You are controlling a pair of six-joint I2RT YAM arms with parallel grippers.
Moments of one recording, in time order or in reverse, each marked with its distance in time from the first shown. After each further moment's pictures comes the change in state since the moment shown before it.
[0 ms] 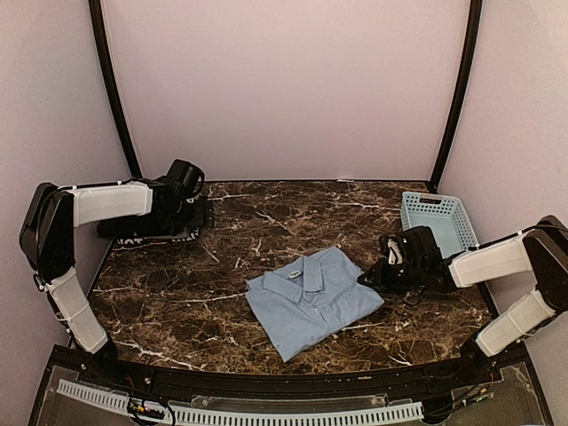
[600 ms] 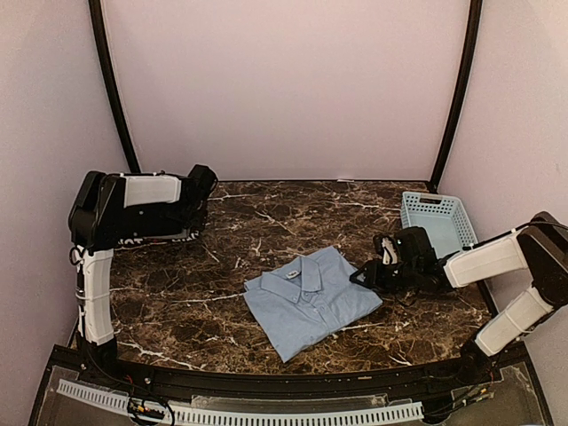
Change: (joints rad) left arm 0.073 0.418 0.389 -0.205 -0.356 0.206; right arm 0.048 0.039 0.014 0.047 0.048 -0.014
